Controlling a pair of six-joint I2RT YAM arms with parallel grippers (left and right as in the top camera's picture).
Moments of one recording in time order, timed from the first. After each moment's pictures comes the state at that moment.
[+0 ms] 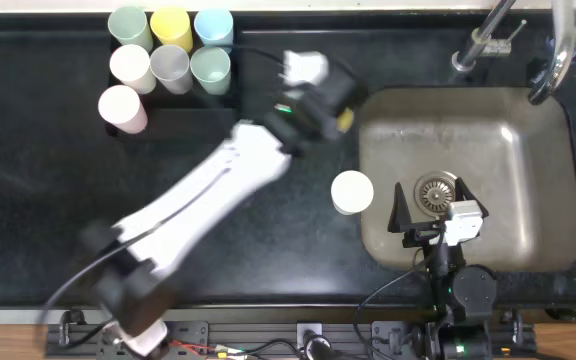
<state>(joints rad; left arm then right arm) -0.71 1.82 1.75 -0.97 -0.36 -0.78 0.09 0.01 0.02 -0.03 -0.03 0.04</state>
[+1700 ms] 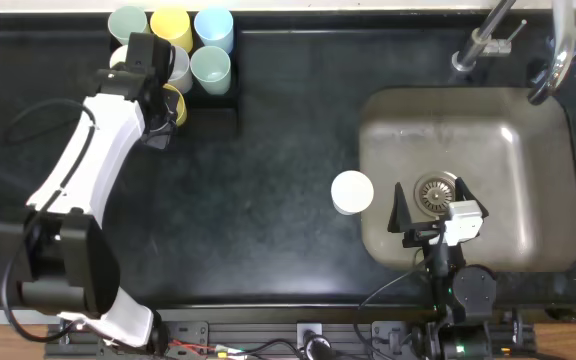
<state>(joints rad) -0.11 1.79 1.41 -0.92 -0.20 -1.44 0.09 0.01 0.02 -0.03 -0.03 0.04</state>
